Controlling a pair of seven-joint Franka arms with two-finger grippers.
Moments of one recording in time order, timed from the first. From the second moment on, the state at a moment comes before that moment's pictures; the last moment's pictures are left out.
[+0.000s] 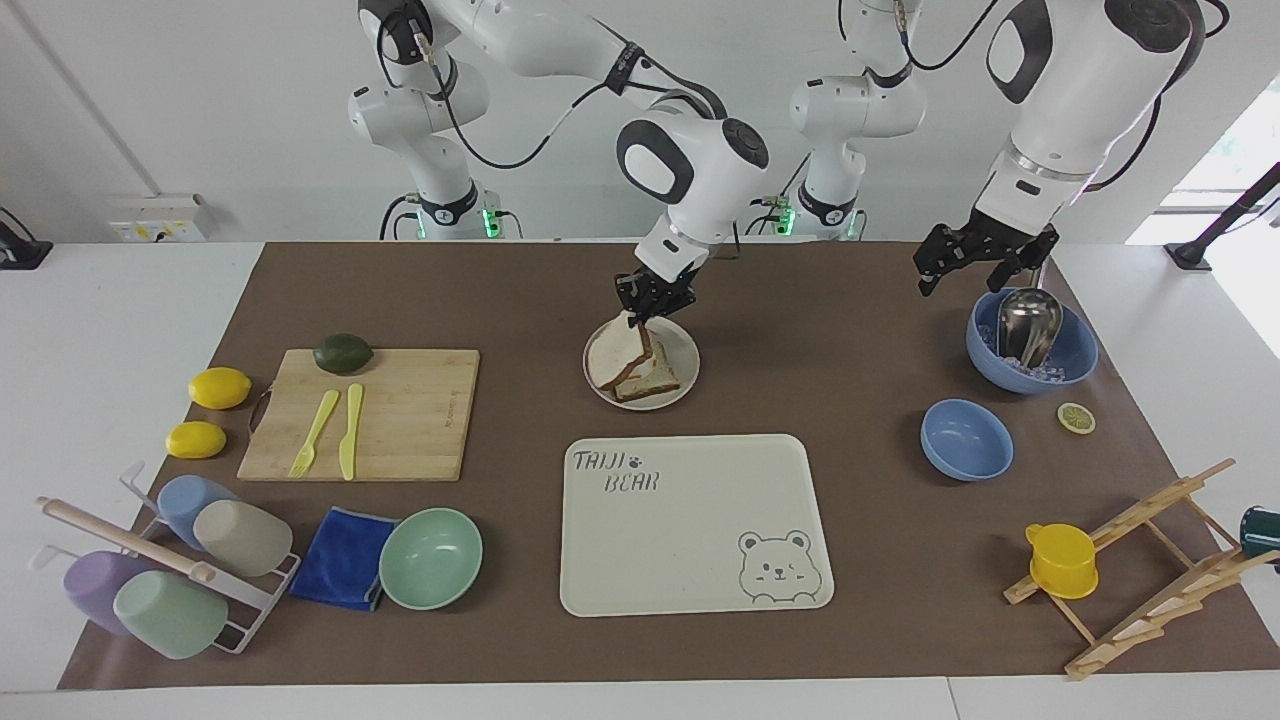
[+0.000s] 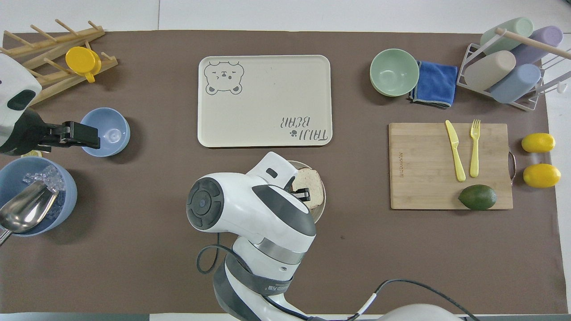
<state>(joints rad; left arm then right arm) -0.09 -0.07 -0.04 -1.73 -0.02 1.67 -0.11 0.45 0.39 0.43 -1.62 -0.41 1.68 0.86</state>
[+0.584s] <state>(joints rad) -0.09 -0.07 -0.04 -1.73 -0.02 1.67 -0.11 0.44 0.39 0.43 -1.67 -0.35 1.83 0.91</state>
